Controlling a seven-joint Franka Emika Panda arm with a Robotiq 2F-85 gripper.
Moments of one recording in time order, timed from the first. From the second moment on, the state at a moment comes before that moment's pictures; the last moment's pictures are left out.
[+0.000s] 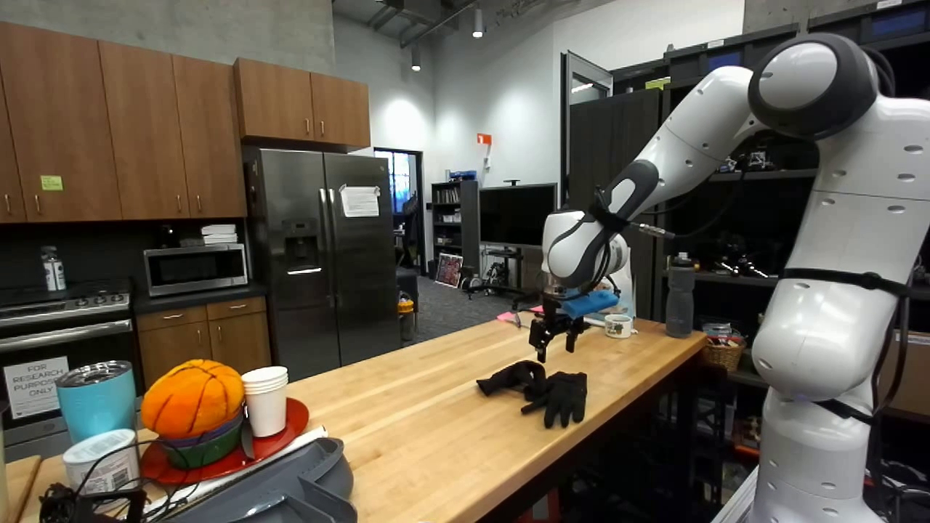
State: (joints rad) arm -0.01 -0.17 0.00 -2.58 -0.07 2.52 0.14
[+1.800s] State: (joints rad) arm -0.01 -0.06 0.03 -2.47 -0.12 2.43 0.15
